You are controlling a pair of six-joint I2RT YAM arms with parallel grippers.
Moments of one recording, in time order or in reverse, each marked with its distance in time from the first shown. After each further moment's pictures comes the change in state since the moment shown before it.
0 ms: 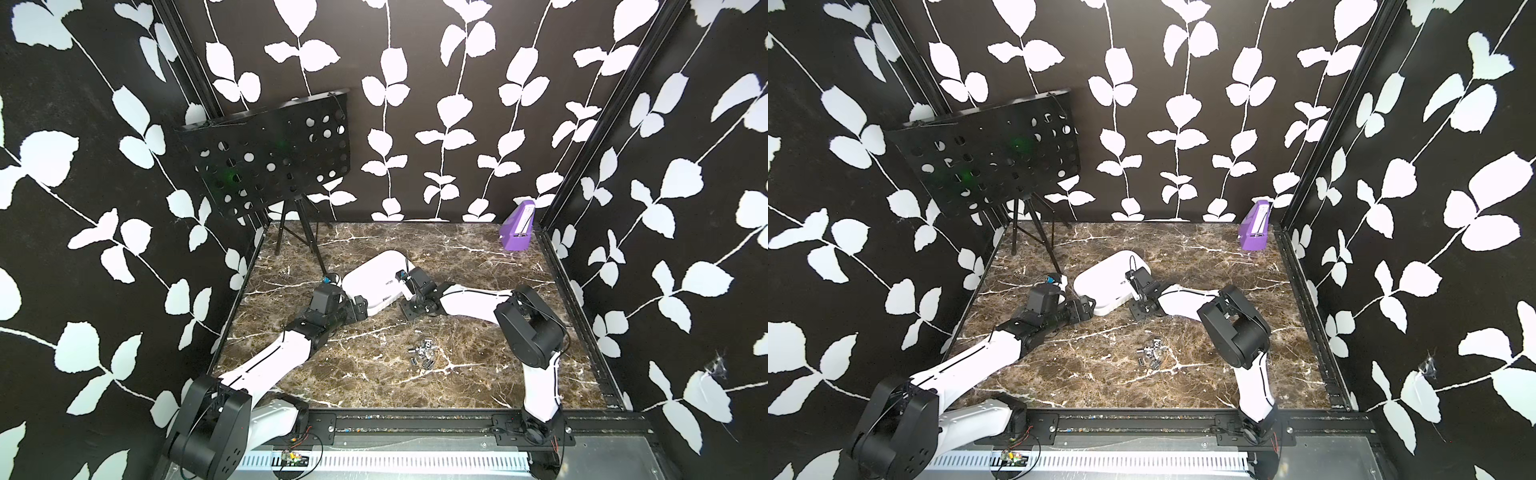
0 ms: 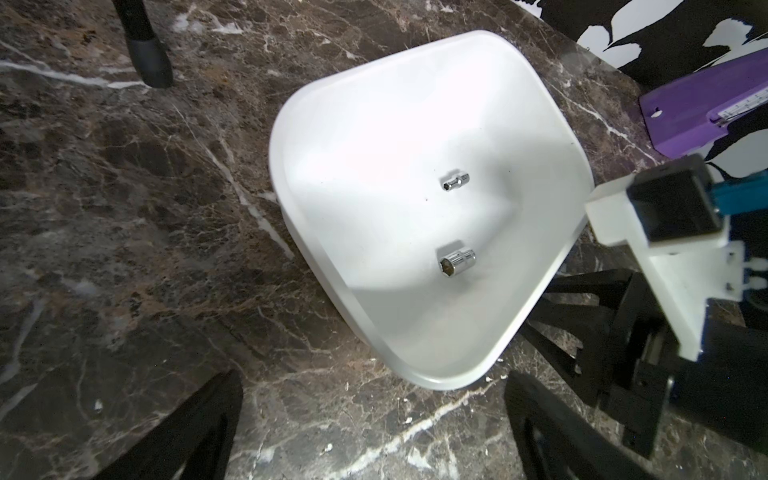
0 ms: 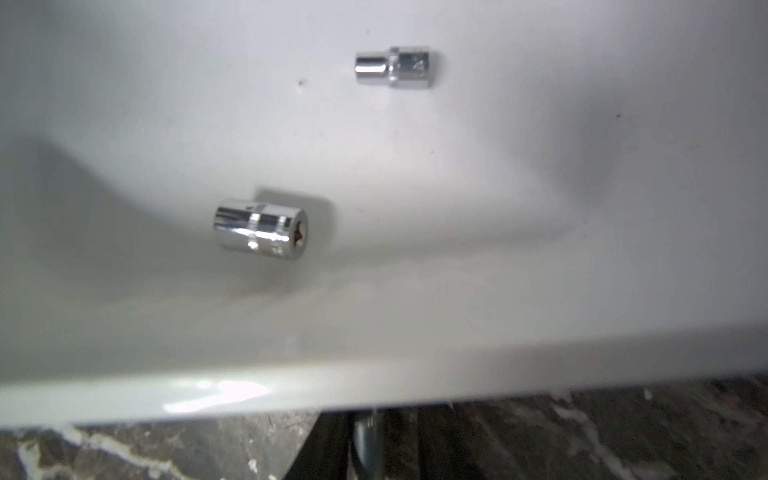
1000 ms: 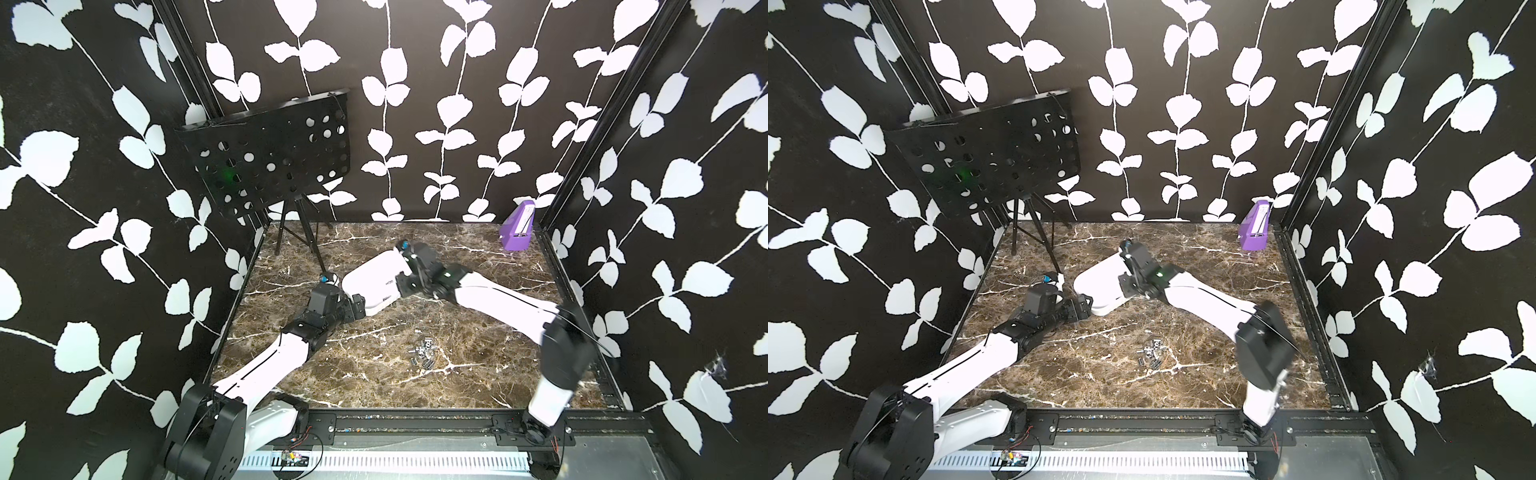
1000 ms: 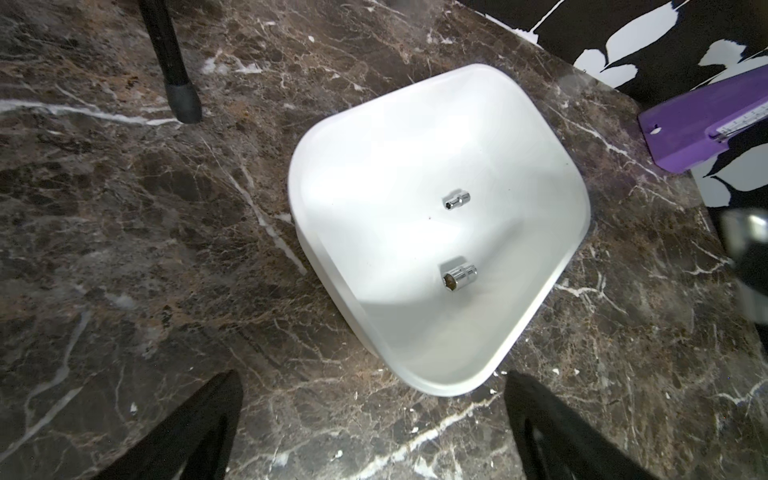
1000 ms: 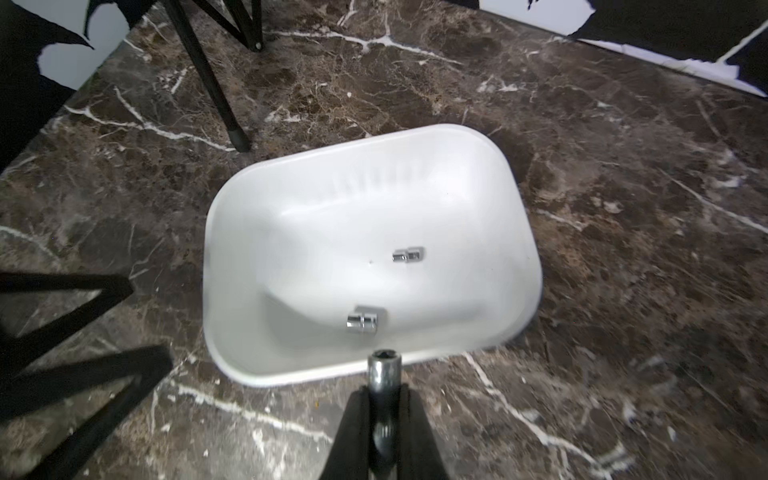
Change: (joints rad) left arm 0.000 -0.048 0.000 -0.007 -0.044 0.019; right arm 0.050 -0.134 0.272 -0.191 0.098 0.110
